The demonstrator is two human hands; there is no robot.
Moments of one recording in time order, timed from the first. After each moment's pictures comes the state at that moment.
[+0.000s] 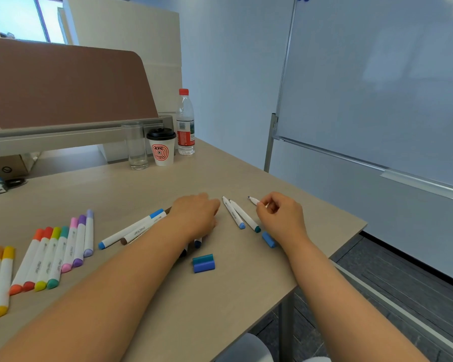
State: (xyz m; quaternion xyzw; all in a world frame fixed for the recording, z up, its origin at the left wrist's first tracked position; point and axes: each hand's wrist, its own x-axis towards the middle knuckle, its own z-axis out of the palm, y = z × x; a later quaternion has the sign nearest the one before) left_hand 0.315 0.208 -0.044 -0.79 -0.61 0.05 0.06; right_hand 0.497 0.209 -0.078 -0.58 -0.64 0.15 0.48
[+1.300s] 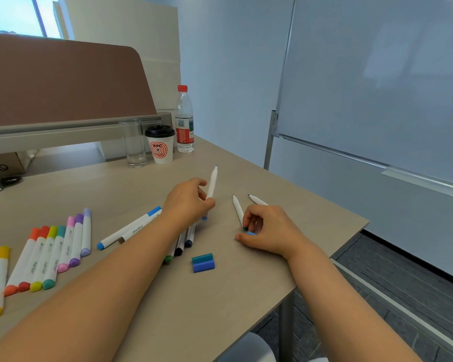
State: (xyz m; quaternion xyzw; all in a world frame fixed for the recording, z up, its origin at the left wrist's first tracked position) left_hand 0.306 0.219 -0.045 -0.67 -0.66 -0.30 -0.14; right_hand 0.497 0.201 -0.083 -0.51 -0.79 0.17 0.29
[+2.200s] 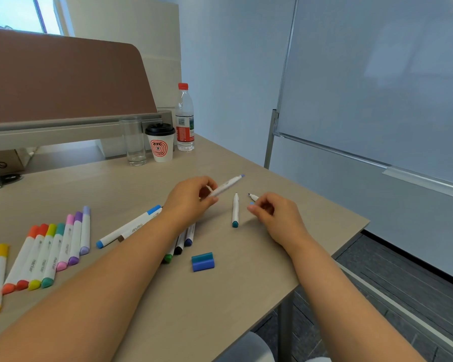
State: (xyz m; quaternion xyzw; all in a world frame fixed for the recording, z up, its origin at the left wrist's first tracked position) left_hand 0.306 0.215 -0.046 -0.72 -0.60 -0.32 -0.14; right_hand 0.500 0.208 -0.082 -0.53 -0.69 0.23 0.44
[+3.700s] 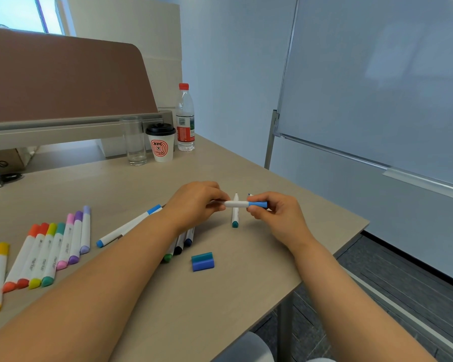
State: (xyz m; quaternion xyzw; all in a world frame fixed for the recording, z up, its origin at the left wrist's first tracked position) left_hand 0.308 0.206 -0.036 -0.84 -0.51 -0.16 0.00; right_hand 0.499 0.203 -0.077 -0.44 -0.68 0.29 0.52
